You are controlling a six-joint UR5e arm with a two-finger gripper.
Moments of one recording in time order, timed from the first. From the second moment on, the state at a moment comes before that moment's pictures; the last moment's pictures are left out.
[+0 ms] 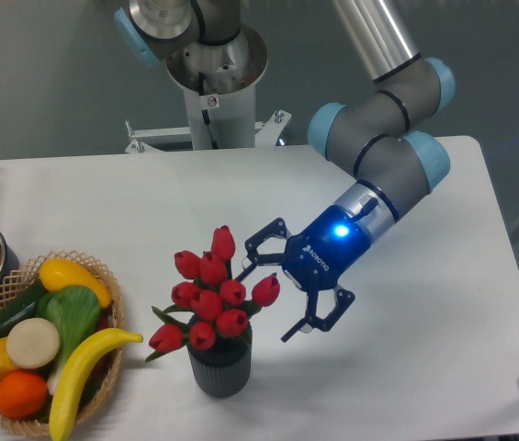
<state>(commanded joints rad) 2.64 -2.04 -1.68 -0.76 0.23 1.13</state>
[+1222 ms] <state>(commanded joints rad) 2.75 -1.90 -1.65 -0.76 0.62 1.05</state>
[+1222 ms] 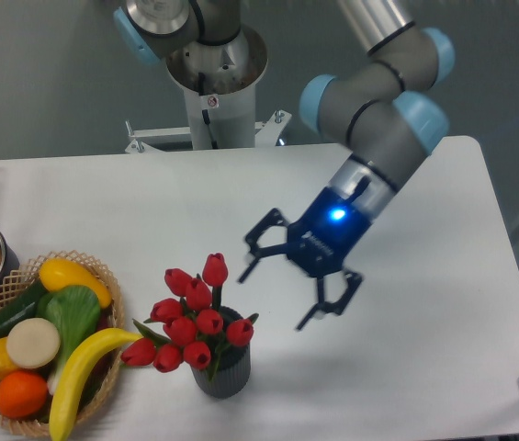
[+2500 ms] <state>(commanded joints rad) 2.82 -1.96 -1.64 -0.81 1.50 1.41</state>
